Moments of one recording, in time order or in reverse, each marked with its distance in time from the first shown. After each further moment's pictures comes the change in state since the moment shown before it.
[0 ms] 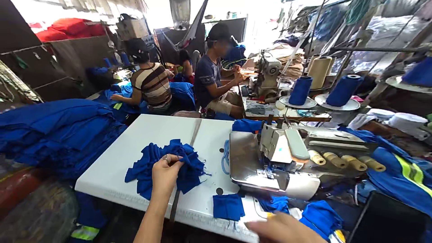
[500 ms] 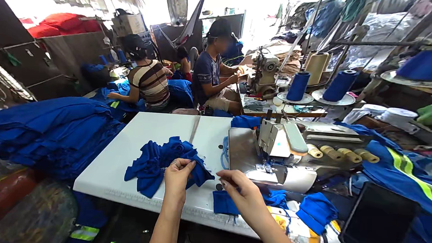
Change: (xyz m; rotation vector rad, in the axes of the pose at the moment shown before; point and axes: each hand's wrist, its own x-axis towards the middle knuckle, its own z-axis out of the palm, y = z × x) left_hand -0.026 0.003 0.029 -0.529 -0.054 -0.356; right_hand 0.003 0.104 0.076 0.023 -0.002 0.389
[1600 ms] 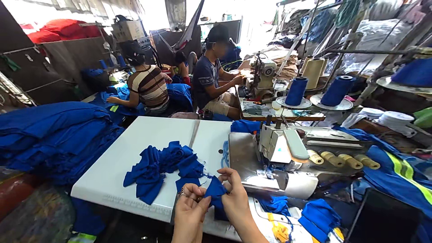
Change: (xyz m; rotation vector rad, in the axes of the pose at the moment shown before) left_hand -0.080 -0.012 0.000 -0.456 -0.257 0.066; right_hand 0.008 0.006 0.041 0.167 0.216 0.114
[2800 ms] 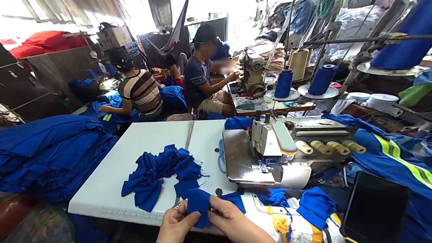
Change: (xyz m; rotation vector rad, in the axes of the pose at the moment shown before) left_hand -0.004 0.027 -0.045 0.325 -0.185 -0.120; right_hand -0.018 -0.015 -0.024 0.174 -0.651 0.021
